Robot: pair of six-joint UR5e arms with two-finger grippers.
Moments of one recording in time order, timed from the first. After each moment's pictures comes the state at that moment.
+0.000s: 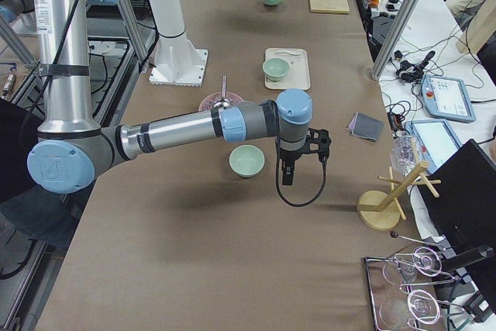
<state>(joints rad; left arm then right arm) -1.52 -1.57 -1.76 -1.64 -2.39 -0.30 1.50 -1.56 1.82 -1.63 2.40 0.24</state>
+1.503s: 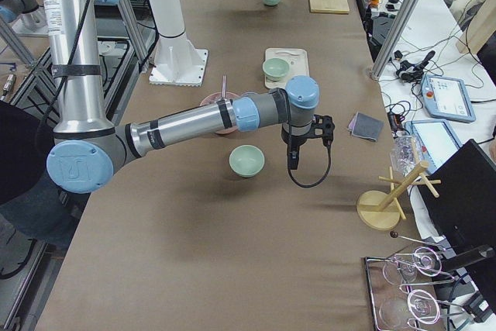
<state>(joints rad) -1.26 -1.57 -1.38 -2.26 -2.41 -0.43 1.41 -1.51 1.82 -1.62 2.41 0.33</state>
